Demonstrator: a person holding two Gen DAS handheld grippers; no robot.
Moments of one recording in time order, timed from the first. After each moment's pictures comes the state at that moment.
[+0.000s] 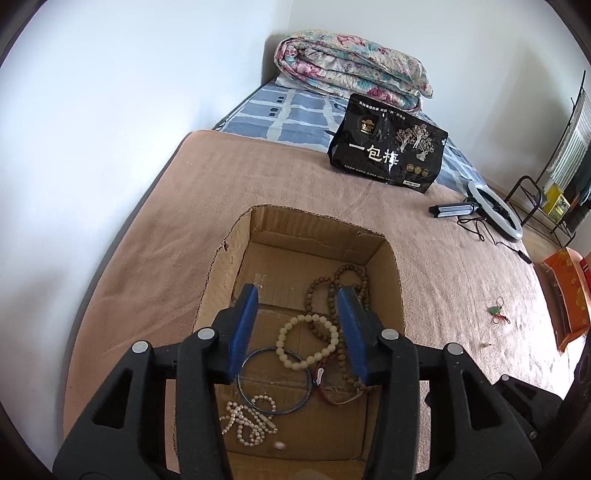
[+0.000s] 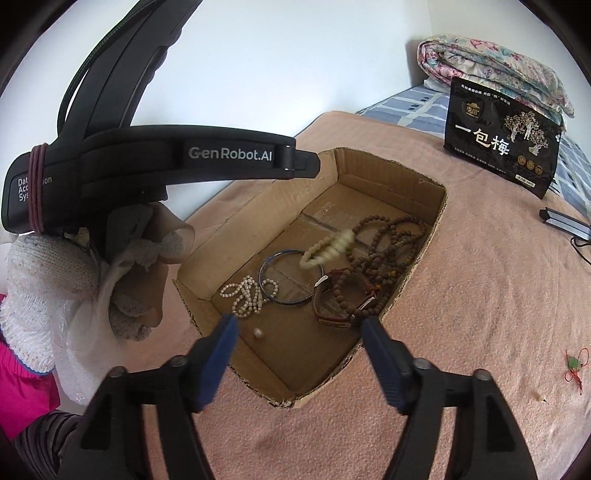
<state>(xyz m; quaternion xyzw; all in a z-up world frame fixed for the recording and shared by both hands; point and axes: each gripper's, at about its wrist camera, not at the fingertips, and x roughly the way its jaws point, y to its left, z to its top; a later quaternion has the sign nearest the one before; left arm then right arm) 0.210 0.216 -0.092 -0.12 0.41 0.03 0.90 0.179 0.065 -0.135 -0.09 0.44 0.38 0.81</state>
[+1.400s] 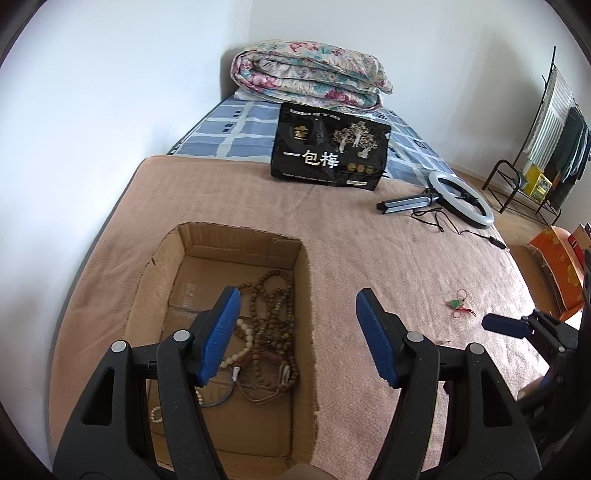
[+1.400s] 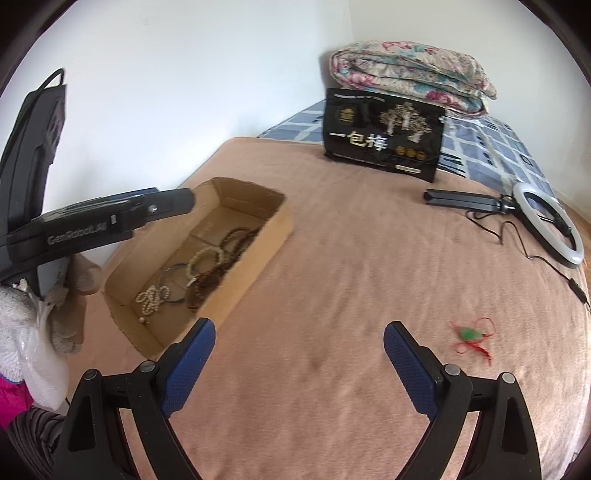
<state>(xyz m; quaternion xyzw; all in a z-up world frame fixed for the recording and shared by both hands) 0.208 0.134 -0.063 -0.08 0.39 -0.01 0.92 0.226 -0.067 -0.107 -0.07 0.44 0.27 0.86</state>
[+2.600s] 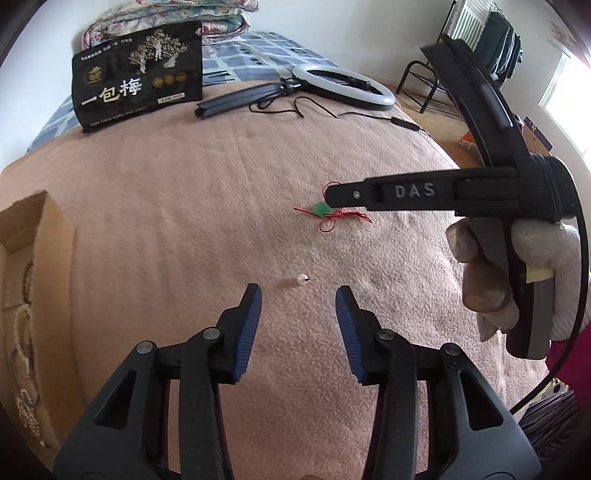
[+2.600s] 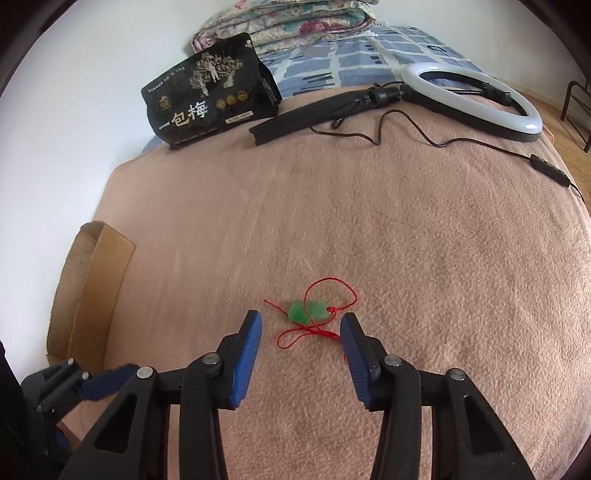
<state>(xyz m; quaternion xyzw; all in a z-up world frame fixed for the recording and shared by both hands) 0.225 -0.068 -0.150 0.00 0.48 -0.20 0.85 0.330 -0.223 -0.190 0.06 0.53 0.16 0.83</state>
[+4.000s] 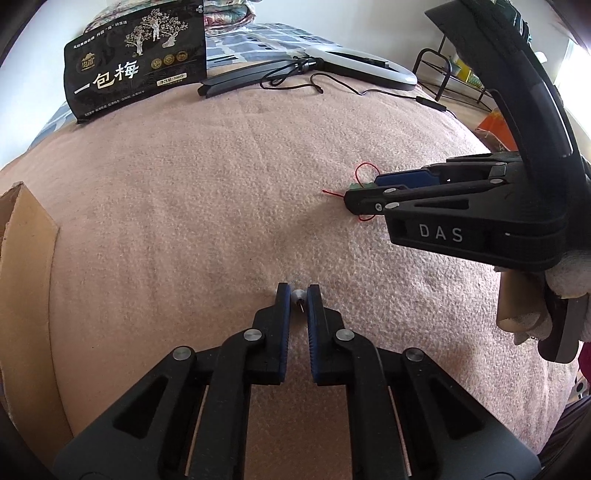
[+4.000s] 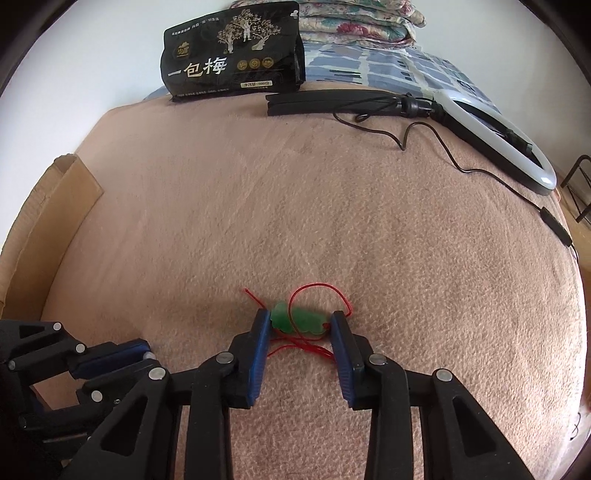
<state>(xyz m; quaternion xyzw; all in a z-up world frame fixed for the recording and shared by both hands) 0.247 -0.073 -0.191 0.03 0.49 -0.17 0.86 0.331 -0.196 -0.212 -0.07 0.51 0.16 0.84</state>
